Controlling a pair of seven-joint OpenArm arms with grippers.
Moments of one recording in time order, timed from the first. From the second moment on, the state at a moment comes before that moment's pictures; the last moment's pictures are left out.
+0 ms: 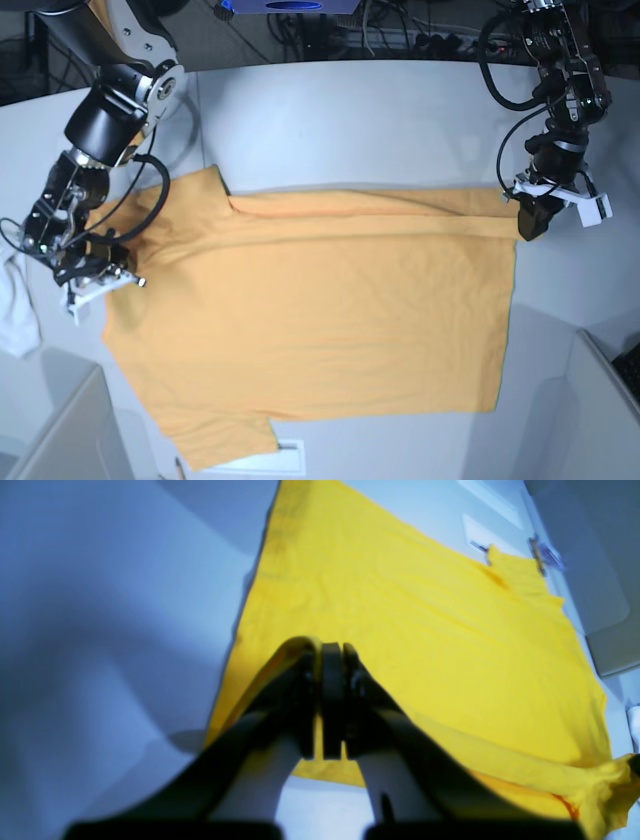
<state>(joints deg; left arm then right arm) 19.8 -13.4 -26.6 104.6 -47.0 -7.0 33.6 21.8 4.8 33.4 73.8 11.5 15.9 -71.0</state>
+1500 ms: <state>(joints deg) 7.3 -13.6 -26.7 91.0 -40.1 -7.0 35.7 33.2 8.5 26.1 48.0 11.9 8.5 -53.2</state>
